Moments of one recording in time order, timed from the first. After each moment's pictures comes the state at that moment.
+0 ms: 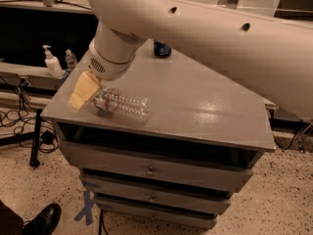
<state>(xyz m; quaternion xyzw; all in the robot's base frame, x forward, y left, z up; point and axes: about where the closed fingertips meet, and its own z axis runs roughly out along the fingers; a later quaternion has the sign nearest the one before) 0.543 0.138 0.884 -0.48 0.84 0.13 0.22</state>
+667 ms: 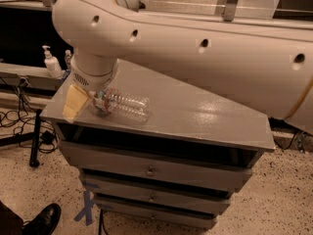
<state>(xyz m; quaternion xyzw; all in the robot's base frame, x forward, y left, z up) 0.545 0.158 0.862 -0.49 0.84 0.05 0.23</state>
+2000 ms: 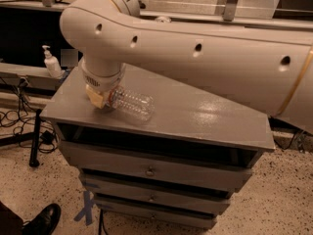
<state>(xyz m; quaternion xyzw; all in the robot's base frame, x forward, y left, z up) 0.565 0.134 0.843 -0.50 0.84 0.00 0.21</state>
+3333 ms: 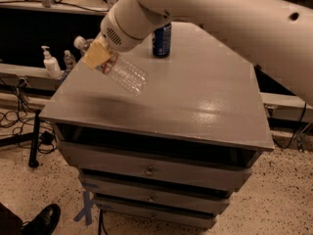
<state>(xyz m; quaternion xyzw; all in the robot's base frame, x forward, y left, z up) 0.592 0.130 0.949 -0.48 0.78 0.16 0.36</state>
